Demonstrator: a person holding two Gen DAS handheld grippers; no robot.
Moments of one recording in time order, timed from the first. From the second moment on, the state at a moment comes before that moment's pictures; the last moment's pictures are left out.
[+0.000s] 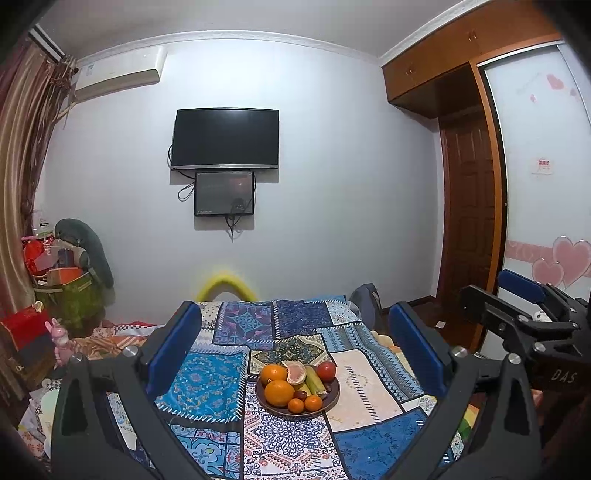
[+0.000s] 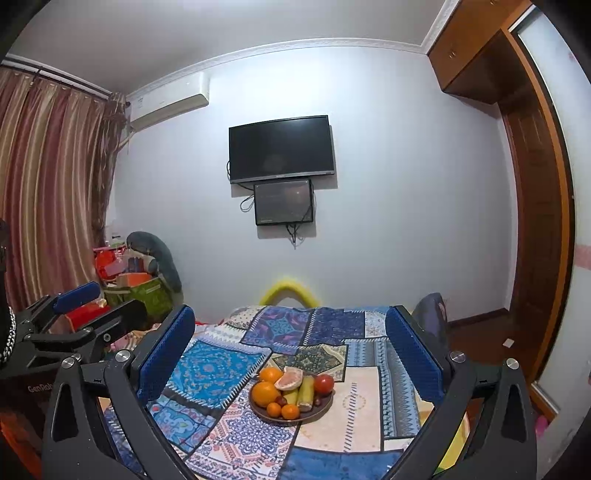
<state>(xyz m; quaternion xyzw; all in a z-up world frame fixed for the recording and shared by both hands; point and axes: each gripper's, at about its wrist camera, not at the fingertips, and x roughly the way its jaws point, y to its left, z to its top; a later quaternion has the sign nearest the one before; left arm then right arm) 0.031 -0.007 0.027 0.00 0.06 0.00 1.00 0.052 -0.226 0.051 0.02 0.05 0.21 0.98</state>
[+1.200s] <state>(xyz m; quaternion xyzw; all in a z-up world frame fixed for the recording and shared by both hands) 0.039 -0.005 0.021 -0.01 0.08 -0.03 1.00 0.049 -0.226 0.056 0.01 0.05 0.20 0.98</state>
